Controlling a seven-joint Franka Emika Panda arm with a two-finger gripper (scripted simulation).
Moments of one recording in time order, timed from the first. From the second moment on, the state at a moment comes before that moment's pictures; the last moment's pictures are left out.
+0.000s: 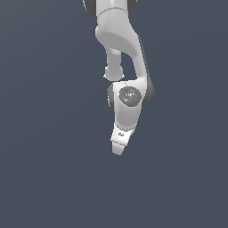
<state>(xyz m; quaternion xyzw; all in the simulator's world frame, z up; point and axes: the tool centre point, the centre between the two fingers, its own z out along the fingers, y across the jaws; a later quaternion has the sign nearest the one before) 0.042 0.044 0.087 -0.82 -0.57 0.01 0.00</state>
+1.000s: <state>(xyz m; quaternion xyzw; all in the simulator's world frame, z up) 0.056 0.041 0.073 -0.73 -0.69 0.00 0.00</state>
